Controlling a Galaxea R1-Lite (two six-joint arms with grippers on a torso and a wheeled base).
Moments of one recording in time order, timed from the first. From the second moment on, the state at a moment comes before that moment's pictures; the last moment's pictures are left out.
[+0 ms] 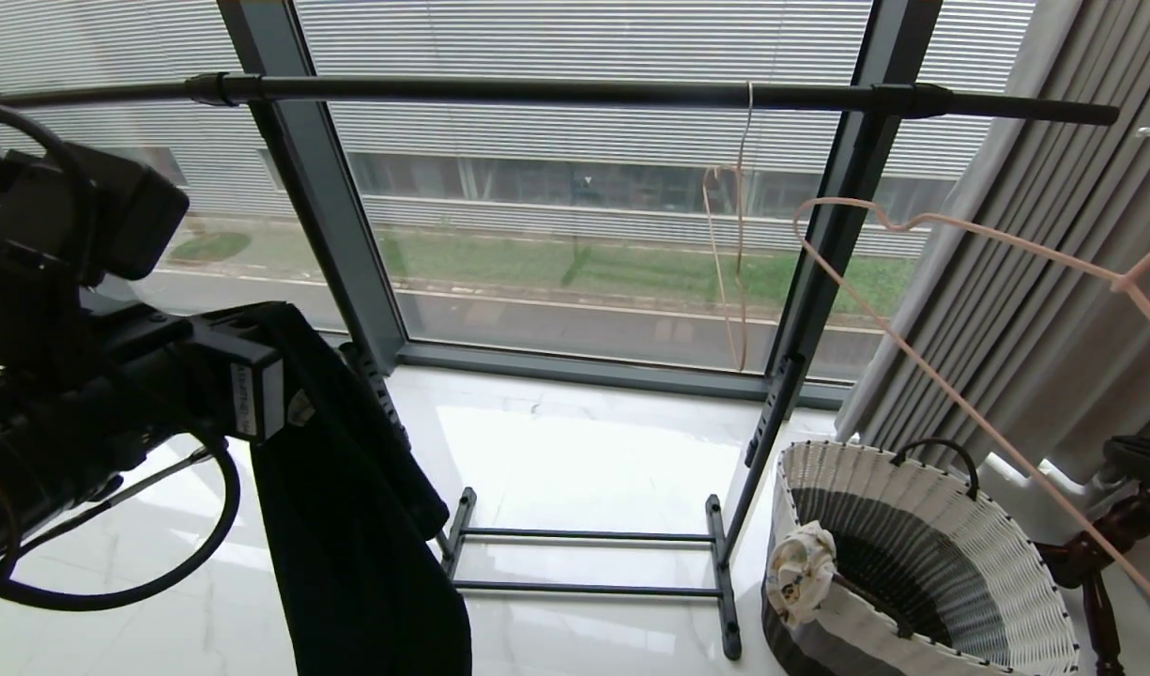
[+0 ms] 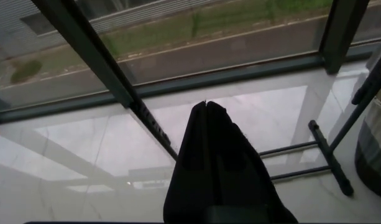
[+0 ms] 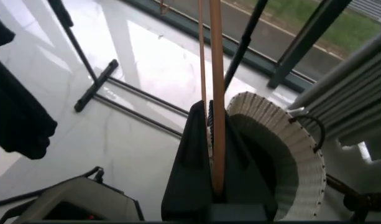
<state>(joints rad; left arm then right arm) -0.49 1.22 -0.75 -0.37 0.36 0.29 0.62 0.87 -0.67 0.05 -0.17 -0.05</state>
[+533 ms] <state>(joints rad) -0.58 1.52 -1.11 -0.39 0.37 0.17 1.09 1.06 -0.67 -0.12 -0.17 -0.06</state>
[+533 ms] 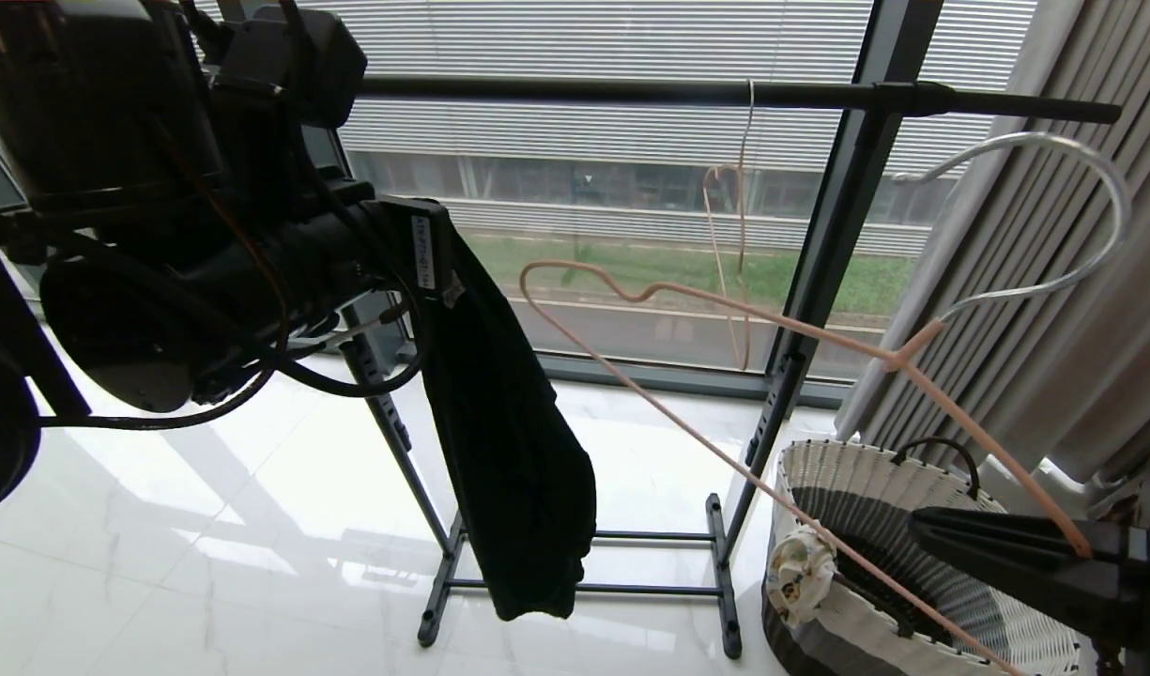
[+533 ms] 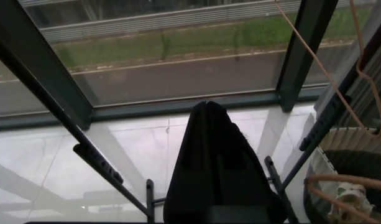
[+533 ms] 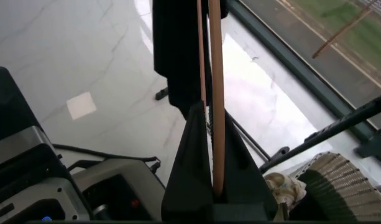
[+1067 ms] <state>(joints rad) -0.60 1.59 -1.12 -0.47 0.37 0.17 1.15 1.14 -0.67 -0.14 -0.17 -0.06</state>
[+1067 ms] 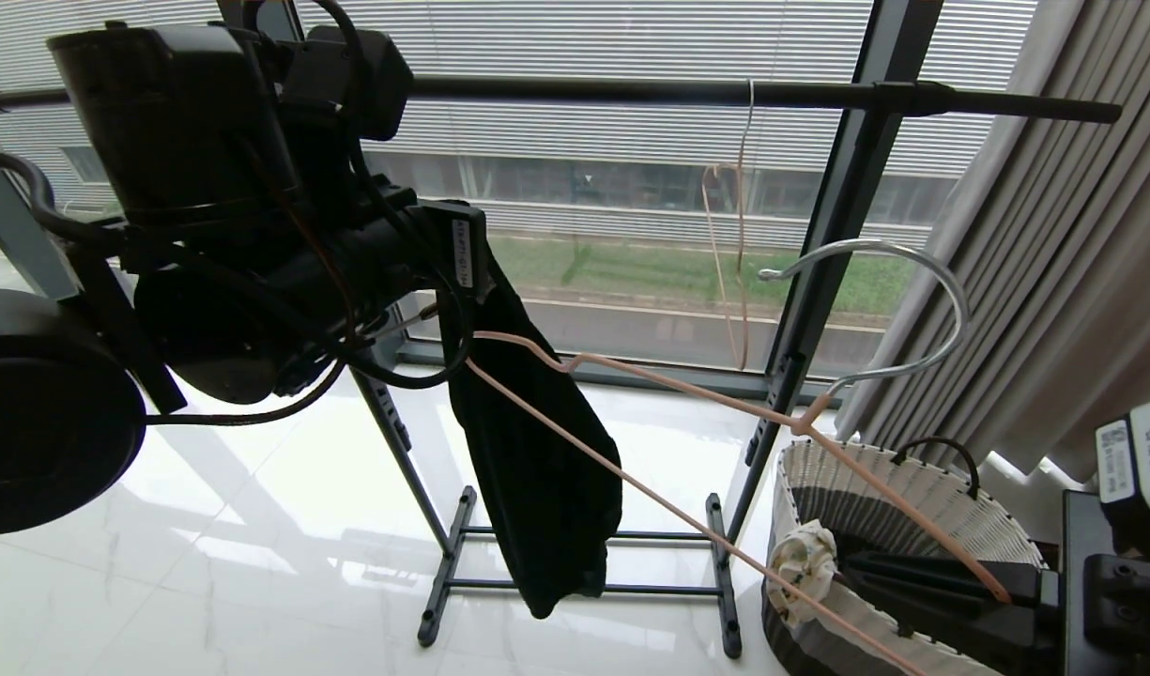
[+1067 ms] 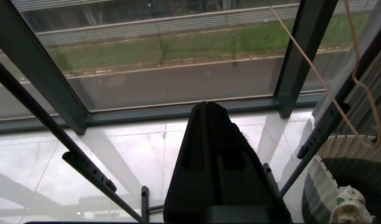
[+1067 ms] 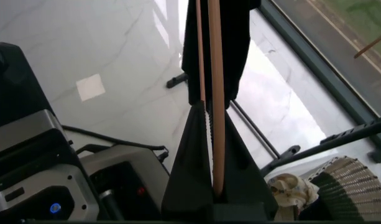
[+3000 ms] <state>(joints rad) -0.97 1.56 -1.11 -0.47 0.53 0.18 1.04 1.37 -0.70 -0.35 -0.17 0.01</state>
